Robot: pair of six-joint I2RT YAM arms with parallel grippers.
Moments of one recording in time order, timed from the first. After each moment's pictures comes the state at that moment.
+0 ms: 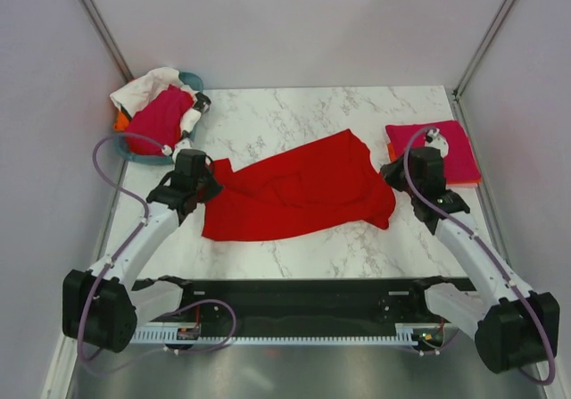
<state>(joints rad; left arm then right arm) -0.27 1.09 0.73 -0.41 -0.19 -0.71 0.21 0.96 0.67 -0.22 0.12 0.72</state>
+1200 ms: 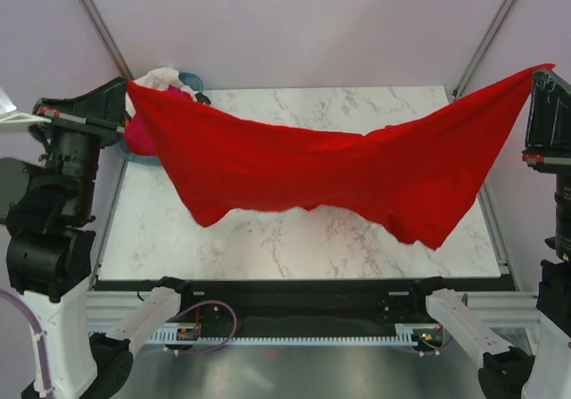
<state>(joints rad) -0.22 0.87 1.75 -0.52 -0.19 -0.69 0.21 0.78 1.75 -0.19 -0.01 0.46</state>
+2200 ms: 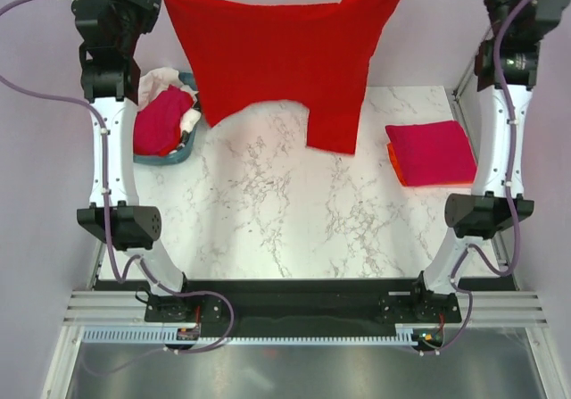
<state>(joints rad) 0.04 1.81 2.29 -0.34 0.08 -0.89 -0.07 1.91 2.48 0.00 -0.35 0.99</state>
